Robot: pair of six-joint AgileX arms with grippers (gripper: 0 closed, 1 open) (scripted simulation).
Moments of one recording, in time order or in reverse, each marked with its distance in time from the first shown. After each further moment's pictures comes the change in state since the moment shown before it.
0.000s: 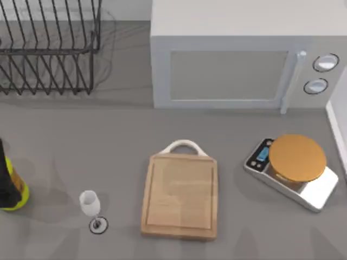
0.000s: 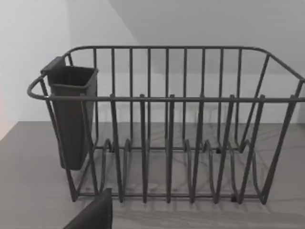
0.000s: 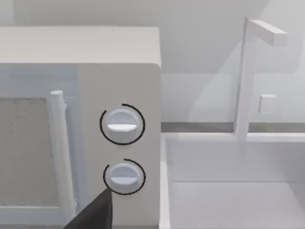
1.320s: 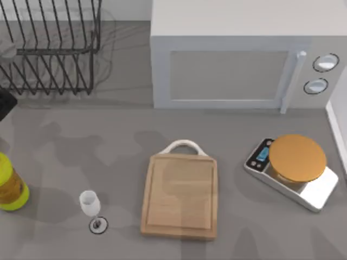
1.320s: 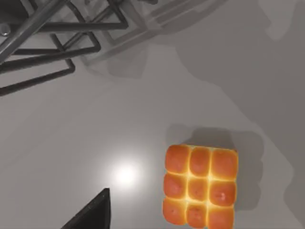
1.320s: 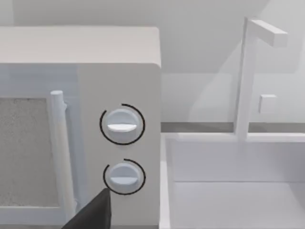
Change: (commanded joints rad) left arm 0.064 1.576 1.220 -0.767 -0.041 0.756; right arm 0.000 0.000 0.000 0.000 0.000 0.000
